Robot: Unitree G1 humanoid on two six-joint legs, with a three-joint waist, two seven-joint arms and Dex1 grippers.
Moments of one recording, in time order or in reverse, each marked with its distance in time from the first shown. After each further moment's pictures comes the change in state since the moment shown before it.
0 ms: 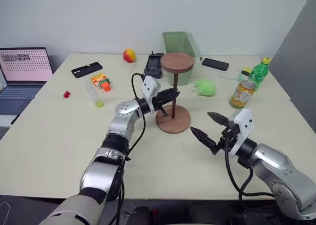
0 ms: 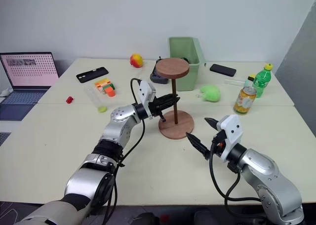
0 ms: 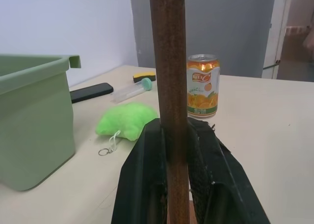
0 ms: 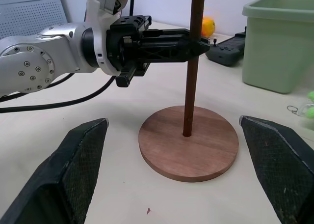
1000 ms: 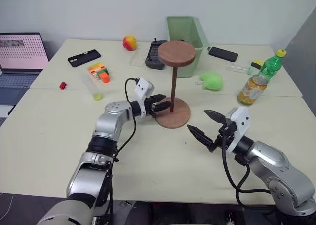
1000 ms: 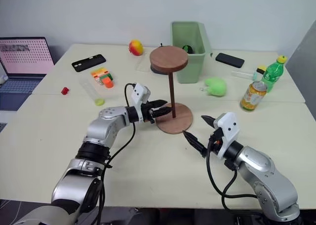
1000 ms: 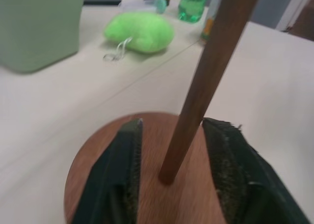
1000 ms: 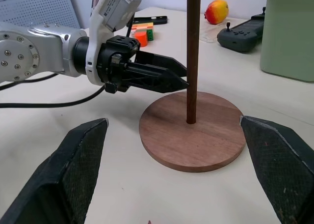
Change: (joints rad) left arm 0.054 0.131 0.005 -0.287 -0.007 0.458 0.018; right arm -0.040 0.017 0.024 0.017 -0.017 -0.004 0.009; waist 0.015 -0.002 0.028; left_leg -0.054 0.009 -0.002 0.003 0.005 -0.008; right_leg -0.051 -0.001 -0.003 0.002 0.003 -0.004
